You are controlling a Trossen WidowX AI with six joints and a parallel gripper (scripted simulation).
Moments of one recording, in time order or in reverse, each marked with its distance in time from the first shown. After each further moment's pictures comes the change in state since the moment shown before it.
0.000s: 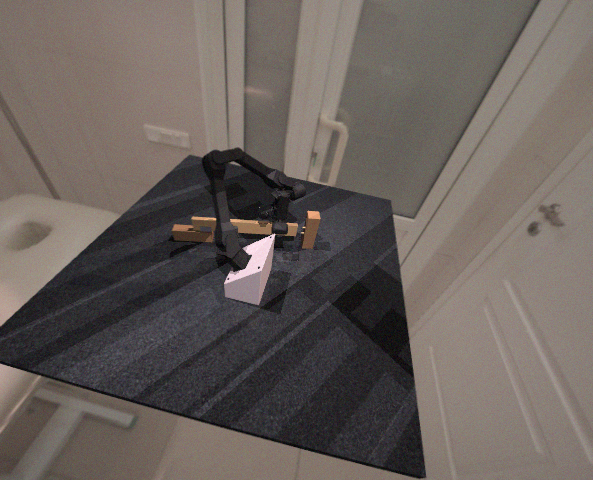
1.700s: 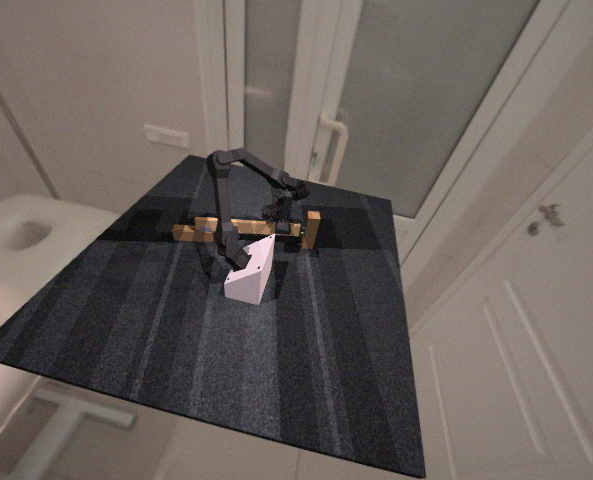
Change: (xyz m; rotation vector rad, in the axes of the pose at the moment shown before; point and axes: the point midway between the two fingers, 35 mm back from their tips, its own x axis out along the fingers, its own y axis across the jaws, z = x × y) arm 0.000 -0.001 -0.012 0.001 -0.002 0.003
